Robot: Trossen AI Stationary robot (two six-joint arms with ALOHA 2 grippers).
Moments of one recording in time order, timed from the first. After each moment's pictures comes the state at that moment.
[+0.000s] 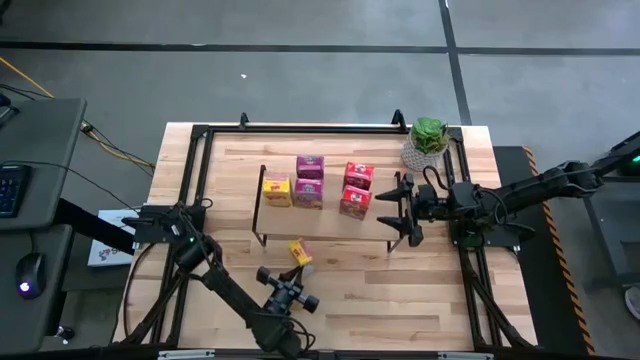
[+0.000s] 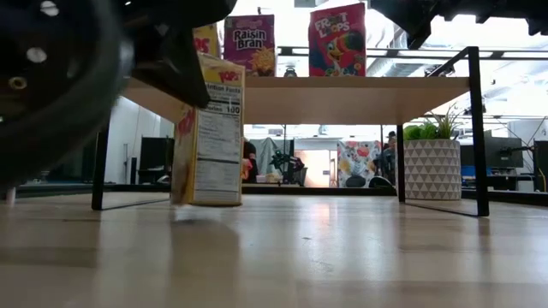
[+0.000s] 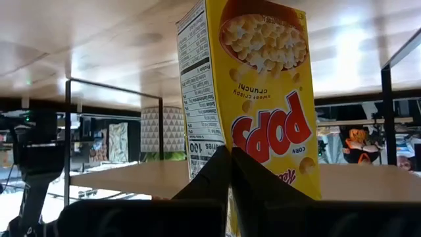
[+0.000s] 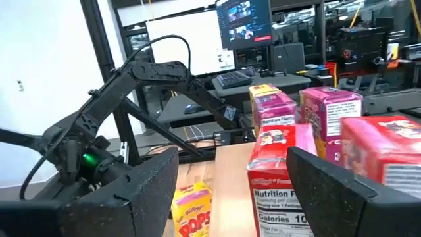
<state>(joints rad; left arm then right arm) -0.75 2.39 1.89 -1.57 -1.11 1.03 0.20 0.82 0.39 0.53 0.17 0.13</state>
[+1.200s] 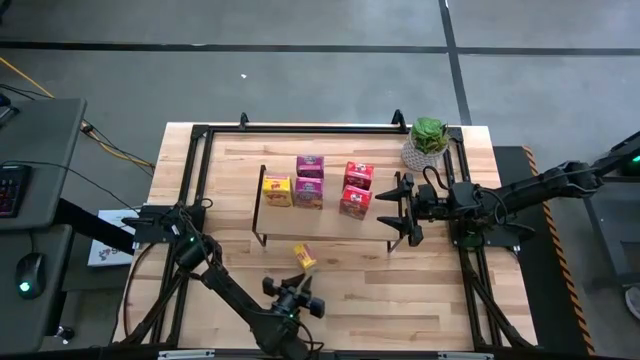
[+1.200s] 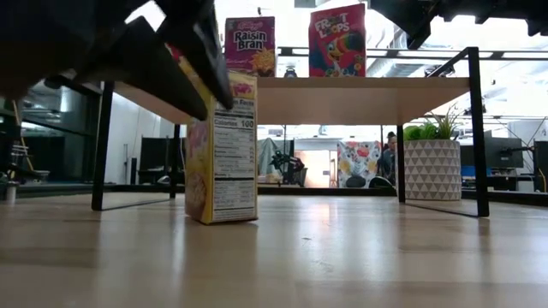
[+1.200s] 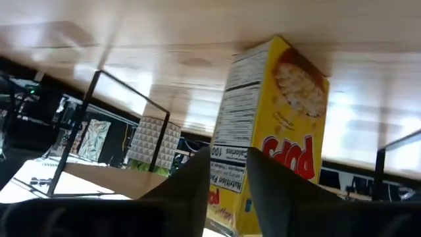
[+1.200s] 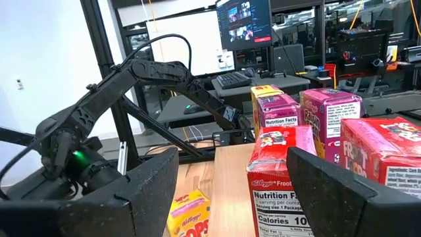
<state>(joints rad) -0.75 2.39 1.94 -1.39 -1.03 0.92 0.20 0.82 0.39 0.54 0.17 0.12</state>
